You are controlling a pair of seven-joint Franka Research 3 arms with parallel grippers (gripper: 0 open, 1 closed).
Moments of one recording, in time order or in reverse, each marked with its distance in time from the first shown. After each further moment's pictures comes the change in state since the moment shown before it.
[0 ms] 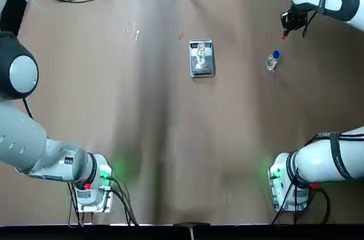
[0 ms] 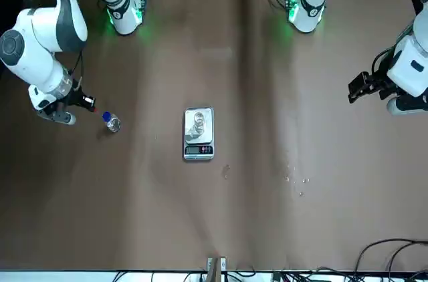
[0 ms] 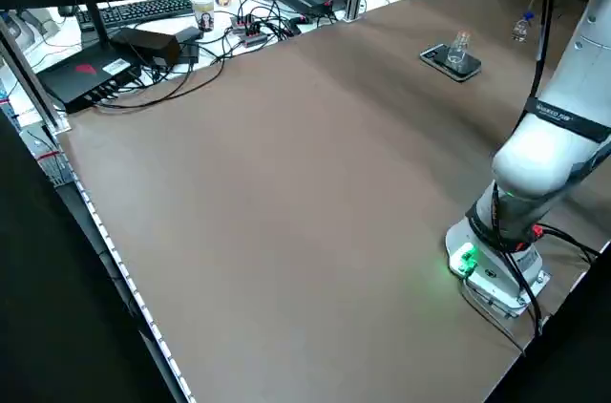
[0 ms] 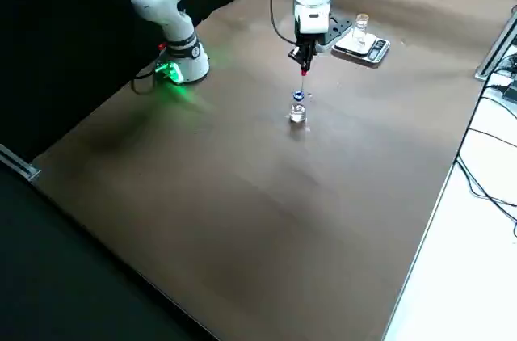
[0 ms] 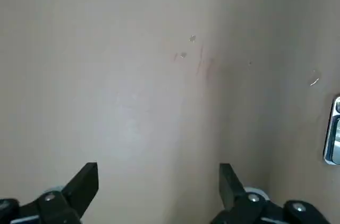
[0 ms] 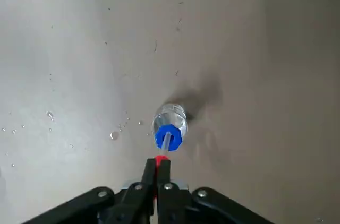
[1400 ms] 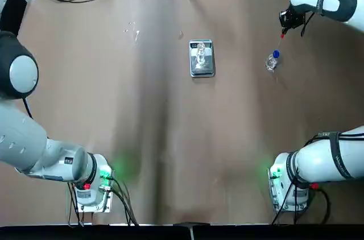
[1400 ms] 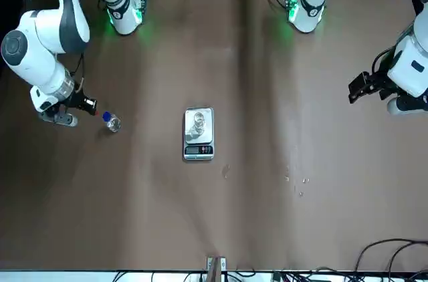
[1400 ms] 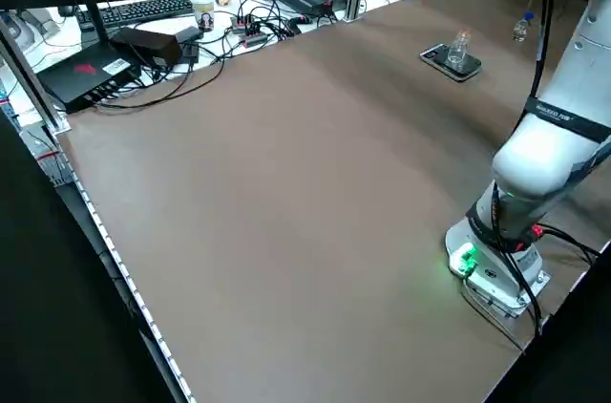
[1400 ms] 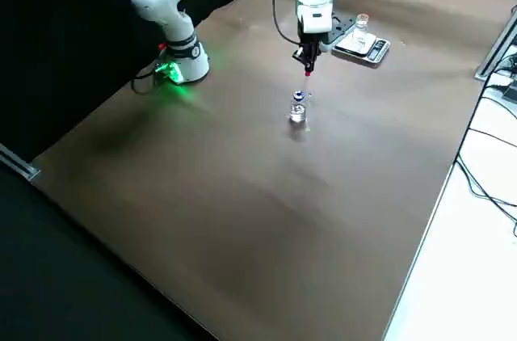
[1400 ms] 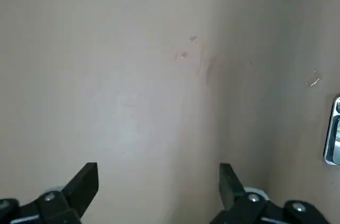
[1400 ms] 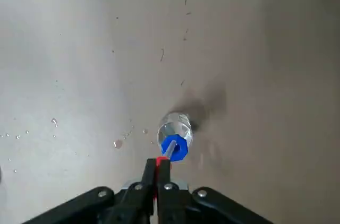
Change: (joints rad) left arm 0.001 0.000 0.001 -0.001 0.000 0.000 0.000; right arm 0.004 0.010 0.007 -0.002 0.000 0.044 -0.011
